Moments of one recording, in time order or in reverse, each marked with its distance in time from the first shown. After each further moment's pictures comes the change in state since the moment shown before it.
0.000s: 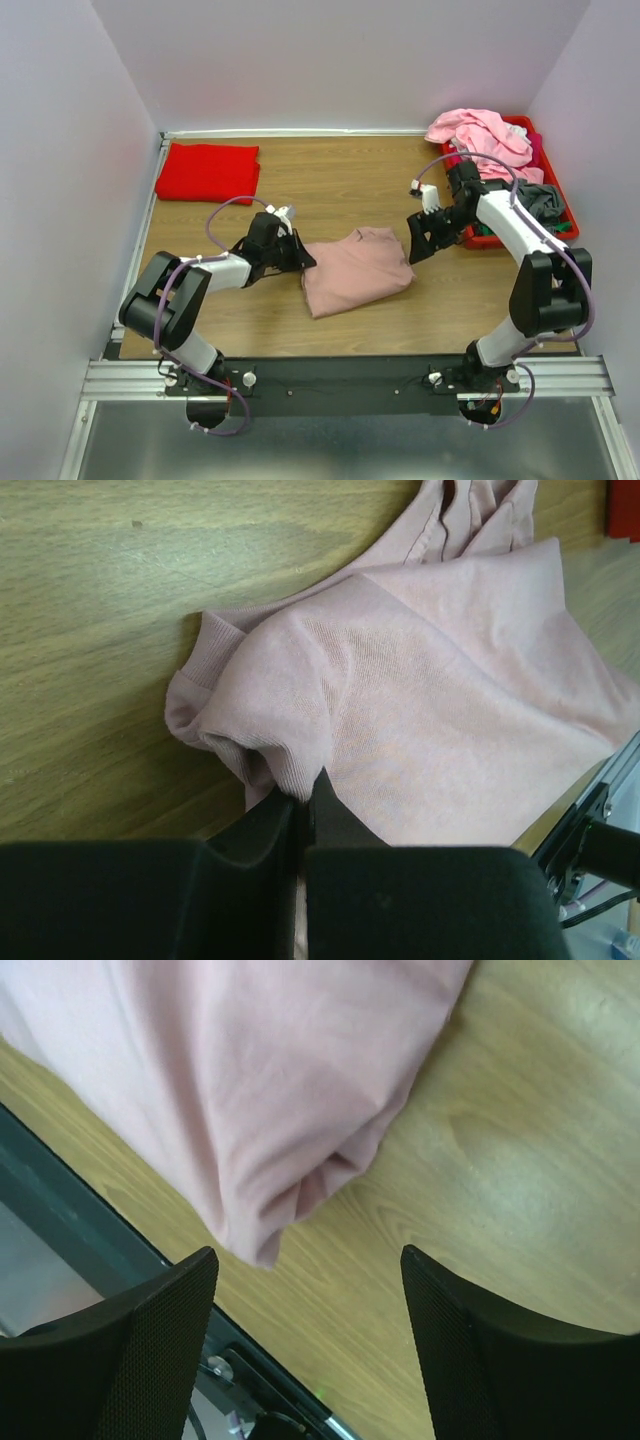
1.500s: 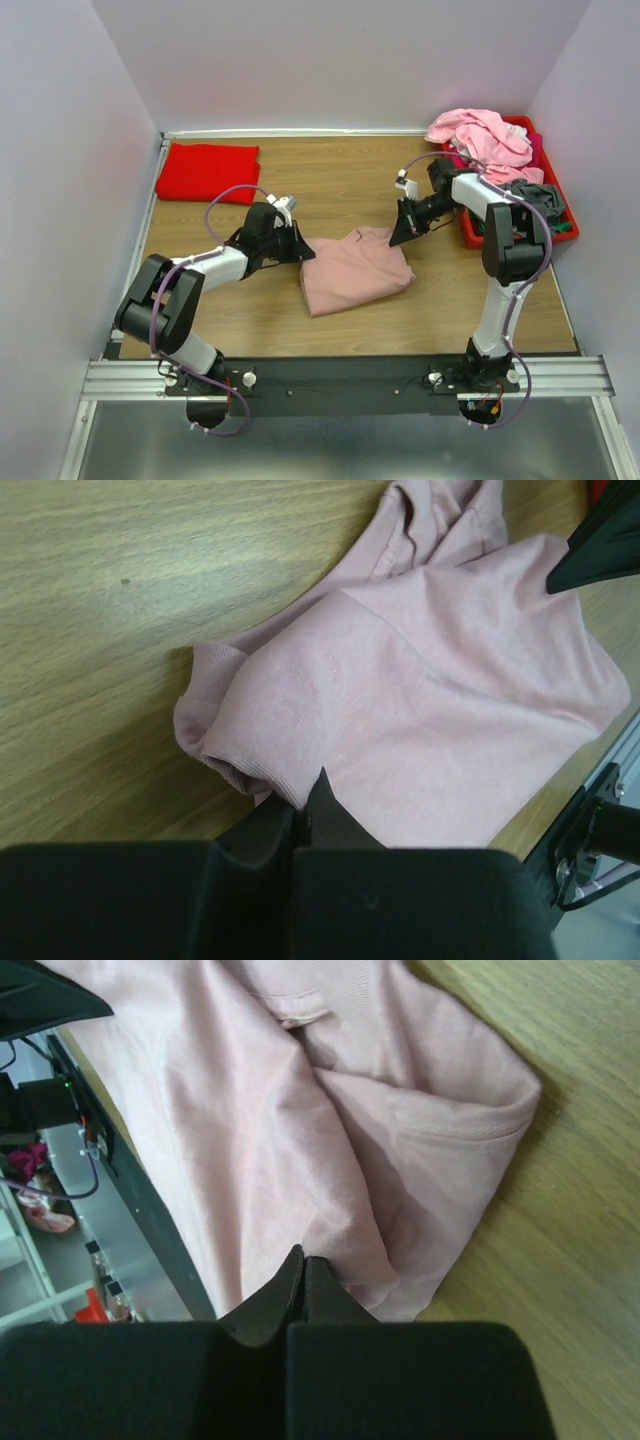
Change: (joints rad) left arm 0.031 -0.024 0.071 -0.093 0.051 0.101; right arm -0.007 0.441 0.225 0.109 -0.336 0.146
